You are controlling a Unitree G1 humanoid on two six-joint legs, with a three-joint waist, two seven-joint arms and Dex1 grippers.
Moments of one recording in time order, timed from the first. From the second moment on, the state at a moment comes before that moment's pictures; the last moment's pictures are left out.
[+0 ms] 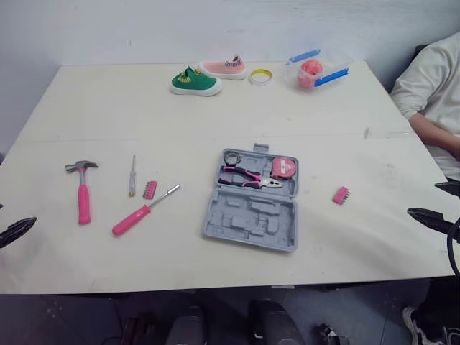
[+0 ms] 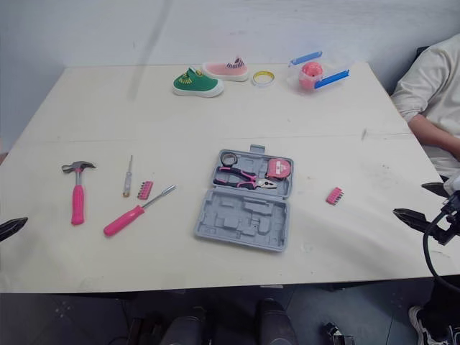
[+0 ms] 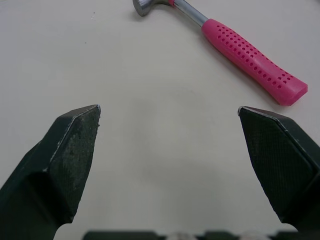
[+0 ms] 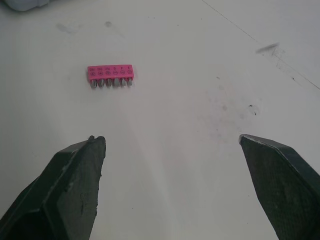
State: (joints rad) left arm -0.02 1.09 0.65 0.68 -0.35 0.09 -0.99; right arm 0.11 -1.09 -0.63 0.03 0.37 0.35 1.09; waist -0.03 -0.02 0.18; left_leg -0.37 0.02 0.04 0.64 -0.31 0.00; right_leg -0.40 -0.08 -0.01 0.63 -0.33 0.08
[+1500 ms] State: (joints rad) left arm -0.69 0.50 -0.21 0.30 -0.06 0.36 -0.75; right arm -0.29 -0.74 0.04 -0.19 0.20 0.63 0.66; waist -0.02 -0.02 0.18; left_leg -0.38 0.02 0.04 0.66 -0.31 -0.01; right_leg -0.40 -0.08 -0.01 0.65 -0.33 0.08
